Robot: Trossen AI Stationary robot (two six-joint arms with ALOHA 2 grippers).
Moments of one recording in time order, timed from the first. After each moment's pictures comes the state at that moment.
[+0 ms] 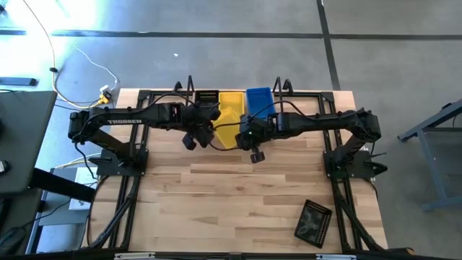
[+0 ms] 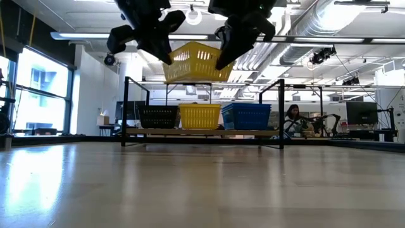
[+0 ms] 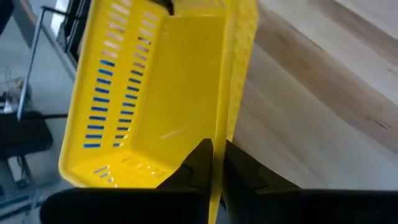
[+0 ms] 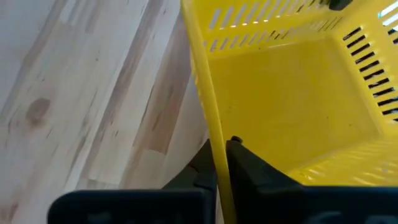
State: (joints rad) left arm 0.29 1.40 1.19 -0.69 -0.11 1.11; right arm -0.05 1.68 1.43 -0.69 0.09 -0.45
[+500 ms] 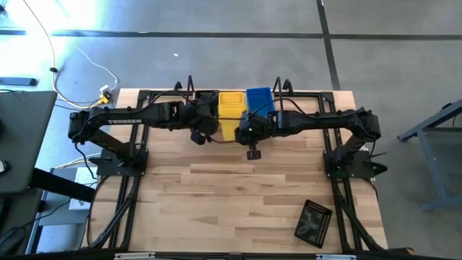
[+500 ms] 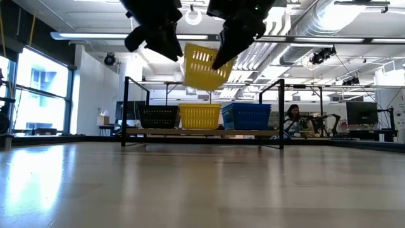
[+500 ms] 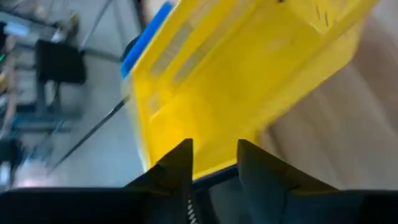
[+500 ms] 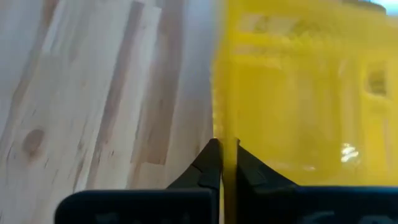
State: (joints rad) left arm 0.29 1.40 1.19 -0.56 -0.30 0.87; right arm -0.07 1.68 1.43 -0.66 0.10 -0.32
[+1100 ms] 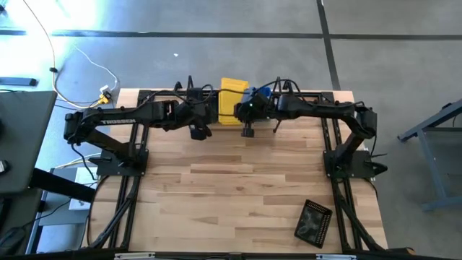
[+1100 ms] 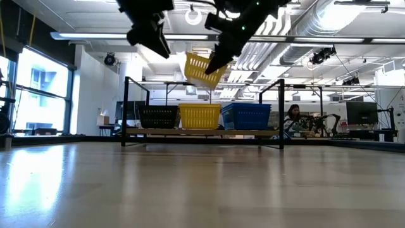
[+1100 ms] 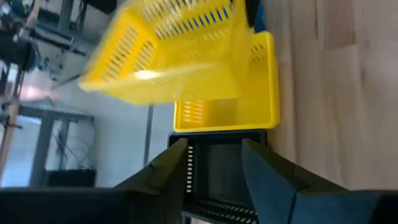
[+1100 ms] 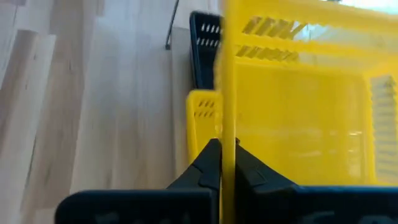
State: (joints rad) left arm 0.29 1.36 1.19 -0.63 -0.51 0.53; right arm -0.26 1.70 1.43 -0.48 0.11 -0.38
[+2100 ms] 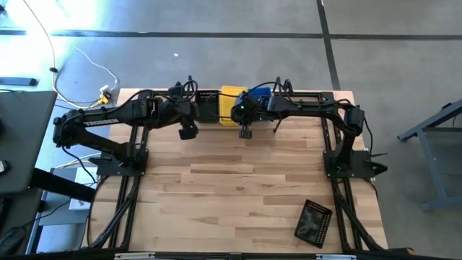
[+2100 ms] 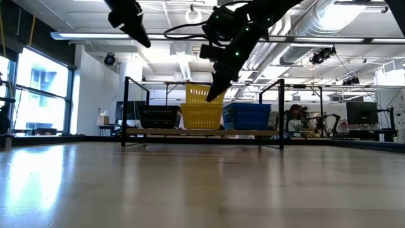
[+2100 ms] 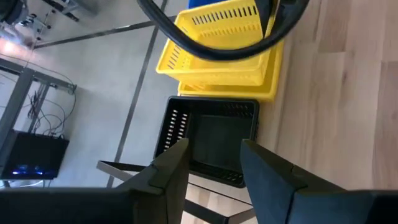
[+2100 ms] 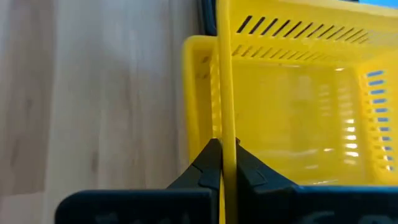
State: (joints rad) left arm 0.29 1.20 1.19 -0.82 -0.51 0.29; right arm -0.31 1.84 1.43 -0.49 0.08 -0.37
